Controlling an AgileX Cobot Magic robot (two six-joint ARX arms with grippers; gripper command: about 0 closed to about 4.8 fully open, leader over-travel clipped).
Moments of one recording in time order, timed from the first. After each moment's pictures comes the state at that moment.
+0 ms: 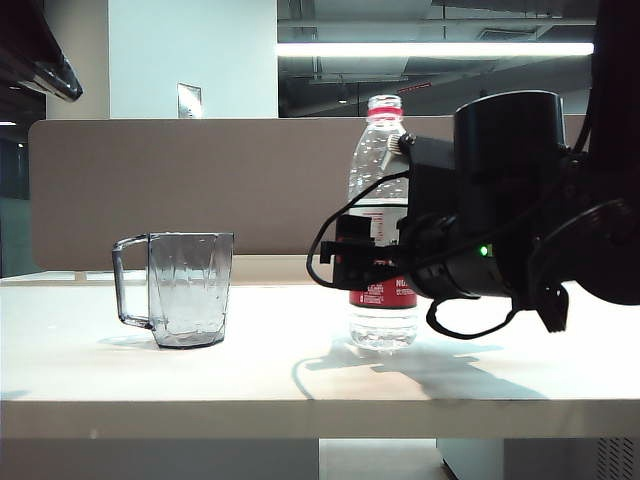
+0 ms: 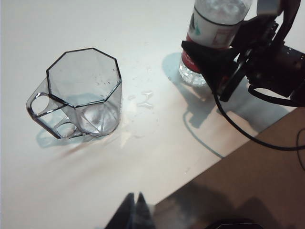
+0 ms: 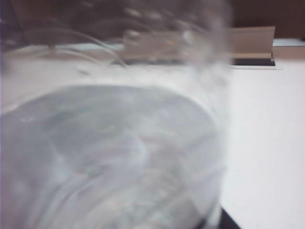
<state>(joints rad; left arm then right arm) -0.54 0.75 0.75 -0.60 0.07 -0.02 0.64 2.04 0.62 1.37 0.31 0.10</state>
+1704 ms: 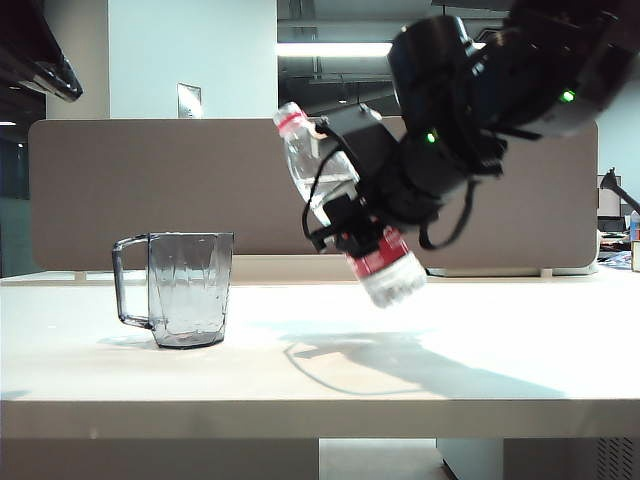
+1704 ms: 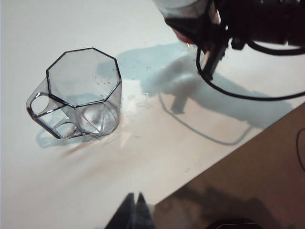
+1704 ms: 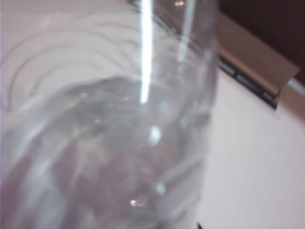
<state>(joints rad) -0.54 0.75 0.75 -0.60 0.07 -0.02 0.61 1.83 0.94 0.56 0.23 -0.37</state>
